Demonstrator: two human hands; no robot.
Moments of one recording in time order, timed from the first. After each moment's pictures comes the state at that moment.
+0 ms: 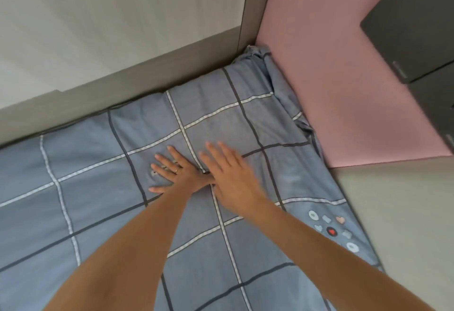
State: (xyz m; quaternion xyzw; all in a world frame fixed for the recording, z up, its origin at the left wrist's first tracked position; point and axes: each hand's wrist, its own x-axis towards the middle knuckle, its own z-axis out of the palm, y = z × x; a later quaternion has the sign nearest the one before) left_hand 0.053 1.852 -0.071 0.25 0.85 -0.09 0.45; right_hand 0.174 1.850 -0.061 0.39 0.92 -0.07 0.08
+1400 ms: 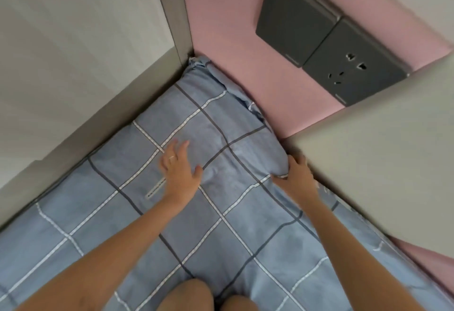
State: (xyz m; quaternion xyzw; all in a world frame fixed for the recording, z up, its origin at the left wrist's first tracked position) left_hand 0.051 1.853 -0.037 0.64 0.71 0.12 0.26; right_hand 0.314 1.816 -0.022 0.80 0.51 -0.32 0.00
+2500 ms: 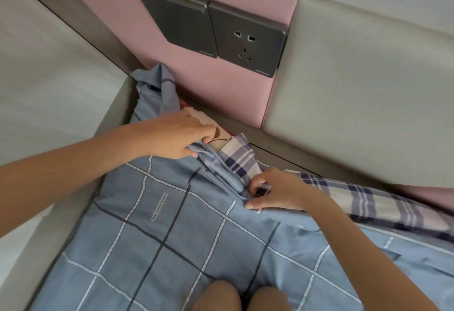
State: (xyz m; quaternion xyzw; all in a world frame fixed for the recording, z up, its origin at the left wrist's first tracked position) left_hand 0.123 1.975 0.088 0.95 0.11 -0.28 0.14; right_hand 0.312 1.775 0.045 0.63 0.54 -0.56 -0.01
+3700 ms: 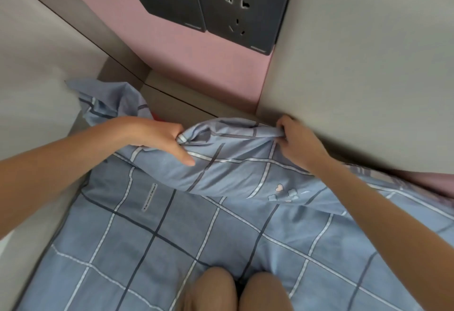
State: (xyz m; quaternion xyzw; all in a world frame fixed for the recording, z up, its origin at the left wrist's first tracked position) left_hand 0.105 1.979 0.050 0.67 0.36 -0.43 0.48; right_hand 0.359 1.798 -0.001 0.78 0.51 -0.35 -0.09
